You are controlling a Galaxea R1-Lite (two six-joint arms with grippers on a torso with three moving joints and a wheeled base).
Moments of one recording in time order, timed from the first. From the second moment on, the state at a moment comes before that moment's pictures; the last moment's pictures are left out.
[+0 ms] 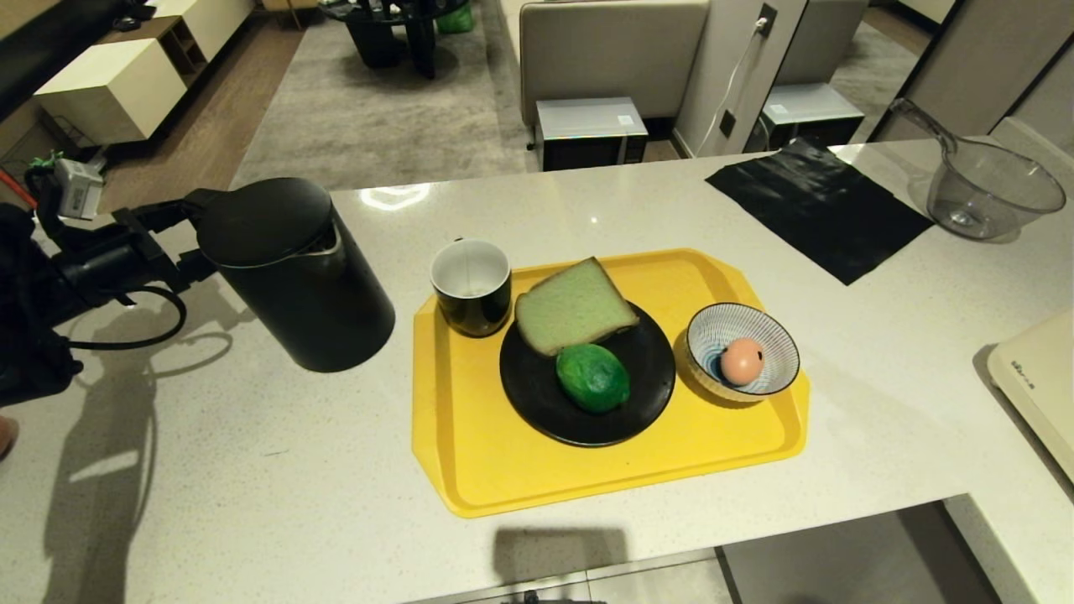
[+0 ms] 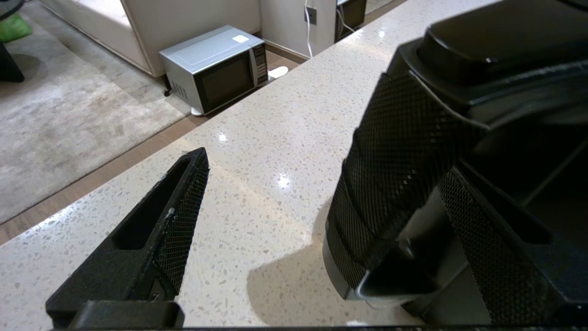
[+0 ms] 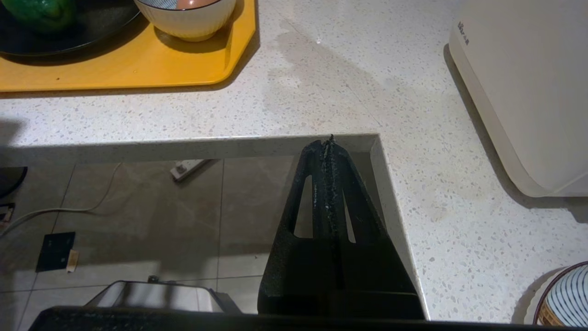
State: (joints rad) left arm 0.39 2.12 -1.34 -1.19 -1.10 -0.04; right arm 0.01 0.00 0.00 -0.07 0.01 -0.02
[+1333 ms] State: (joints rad) left arm 0.34 2.13 -1.41 -1.24 -0.90 -0.13; right arm 0.01 0.00 0.00 -0.07 0.01 -0.02
